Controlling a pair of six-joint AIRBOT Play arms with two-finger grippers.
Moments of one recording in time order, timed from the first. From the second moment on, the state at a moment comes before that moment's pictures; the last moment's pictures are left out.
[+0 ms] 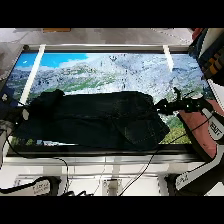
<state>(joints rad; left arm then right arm) 0.29 -1.37 0.83 1.74 -0.24 -2.36 -0.34 -1.85 1.26 -0.72 1.26 1.05</state>
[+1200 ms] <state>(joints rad) 0.19 -1.28 0.83 1.93 -0.19 -2.27 -0.42 -1.76 1.51 -1.08 1.44 1.12</state>
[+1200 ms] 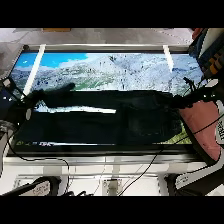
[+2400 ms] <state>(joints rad) 0.21 -1.79 1.41 1.54 -0.59 -1.81 -0.42 -1.75 1.51 -1.10 1.43 1.13</state>
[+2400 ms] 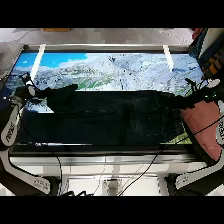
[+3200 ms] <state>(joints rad) 0.22 -1.72 1.50 1.57 -0.33 -1.77 -0.42 -1.75 1.51 -1.09 1.43 1.14</state>
